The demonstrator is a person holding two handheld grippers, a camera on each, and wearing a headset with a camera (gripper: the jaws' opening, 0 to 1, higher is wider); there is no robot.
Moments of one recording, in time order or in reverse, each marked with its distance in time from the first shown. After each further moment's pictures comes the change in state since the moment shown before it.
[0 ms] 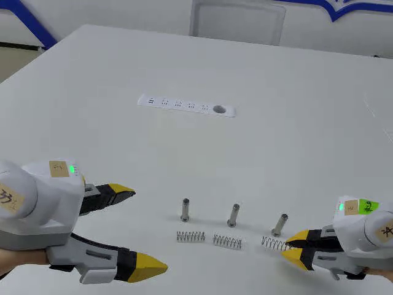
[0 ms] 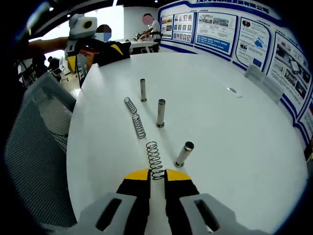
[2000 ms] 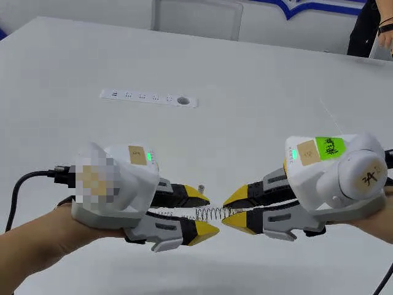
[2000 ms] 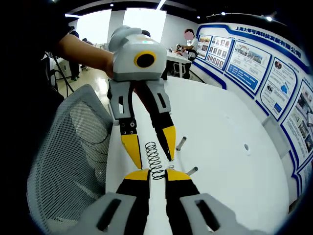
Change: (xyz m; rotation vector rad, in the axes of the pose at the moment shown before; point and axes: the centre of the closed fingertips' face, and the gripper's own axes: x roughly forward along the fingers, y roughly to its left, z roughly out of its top) left arm 0.071 -0.095 0.063 0.212 -0.114 -0.269; right arm -0.051 0.085 0.108 -0.309 -0.087 0.113
